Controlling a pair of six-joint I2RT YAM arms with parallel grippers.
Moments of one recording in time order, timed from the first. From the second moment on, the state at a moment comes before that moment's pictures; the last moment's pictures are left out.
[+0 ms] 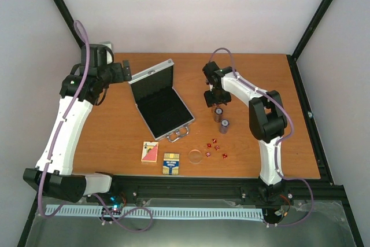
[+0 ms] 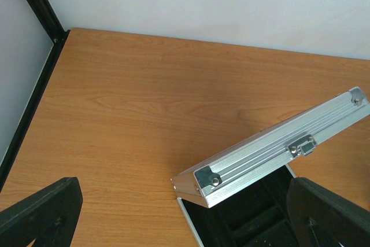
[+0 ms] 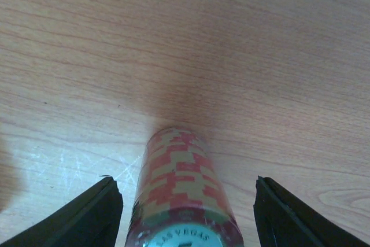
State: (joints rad) left arm -0.19 1.28 1.55 -0.90 -0.16 -0.24; right arm 0.46 2.09 1.70 -1.00 0.09 0.17
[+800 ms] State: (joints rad) left arm -0.19 1.29 1.53 -0.90 -0.18 -0.24; right arm 0.45 2.15 1.71 -0.99 0.09 0.15
